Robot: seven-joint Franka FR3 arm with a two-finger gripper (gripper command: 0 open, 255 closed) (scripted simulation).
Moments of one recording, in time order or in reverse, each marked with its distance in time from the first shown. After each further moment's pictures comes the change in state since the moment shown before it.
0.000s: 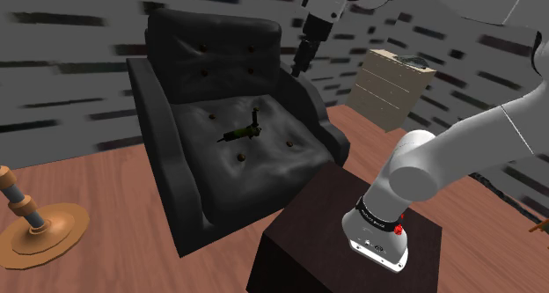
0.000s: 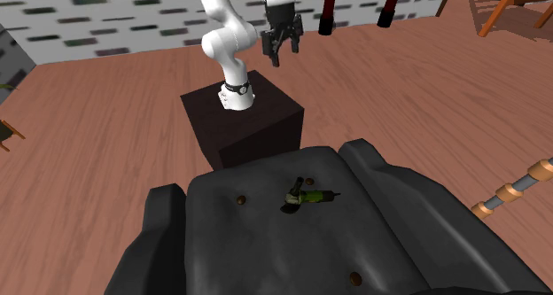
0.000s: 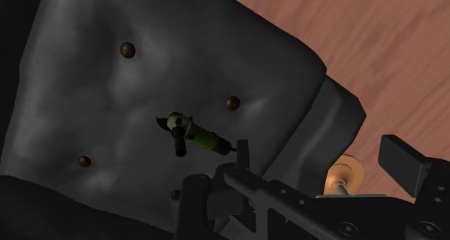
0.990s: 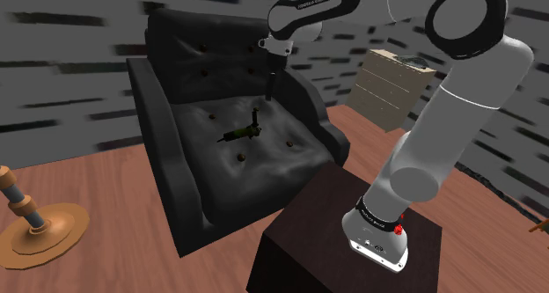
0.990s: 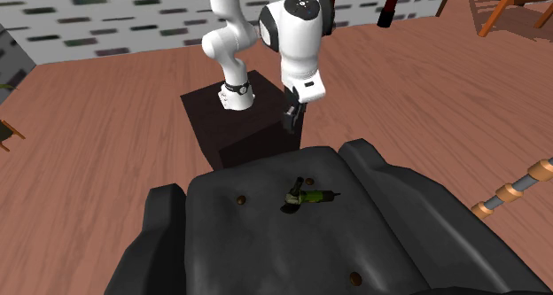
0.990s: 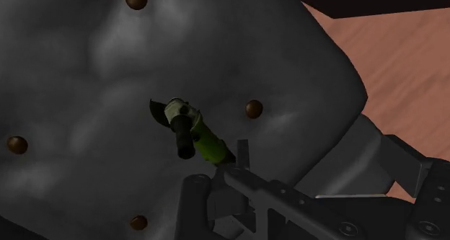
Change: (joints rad) arm 0.032 0.568 -0.108 0.217 0.046 0.164 -0.385
